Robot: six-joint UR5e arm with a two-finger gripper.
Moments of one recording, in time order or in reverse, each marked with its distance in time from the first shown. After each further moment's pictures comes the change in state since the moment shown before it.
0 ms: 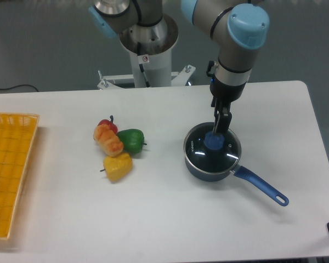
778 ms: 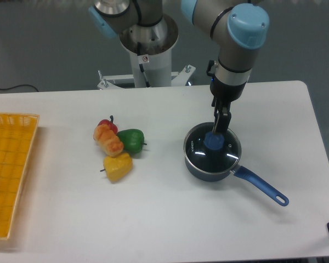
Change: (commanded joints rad) arm 0.017 0.002 -0.009 0.000 0.002 0.009
